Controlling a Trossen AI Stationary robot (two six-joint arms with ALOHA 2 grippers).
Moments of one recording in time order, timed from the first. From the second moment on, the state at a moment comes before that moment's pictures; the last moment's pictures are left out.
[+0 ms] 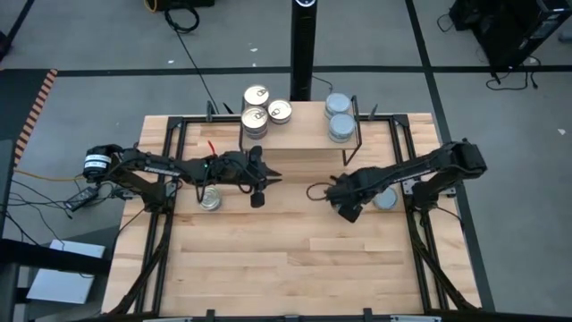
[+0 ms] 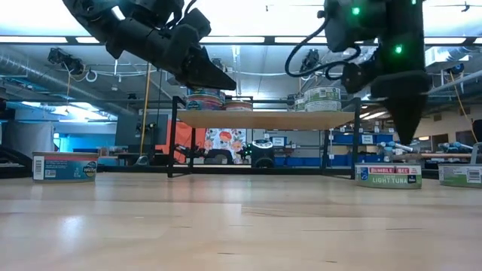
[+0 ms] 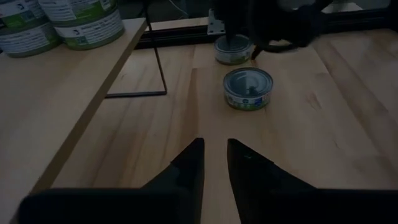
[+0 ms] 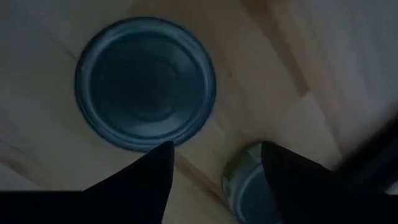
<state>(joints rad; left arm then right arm) 0.11 1.39 0.71 0.31 -0.02 0.12 0.11 1.57 1.04 -1.21 0.18 0.81</state>
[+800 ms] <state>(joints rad) 0.10 1.39 0.71 0.29 -0.02 0.09 -0.07 1.27 0.54 -0.40 0.08 0.66</state>
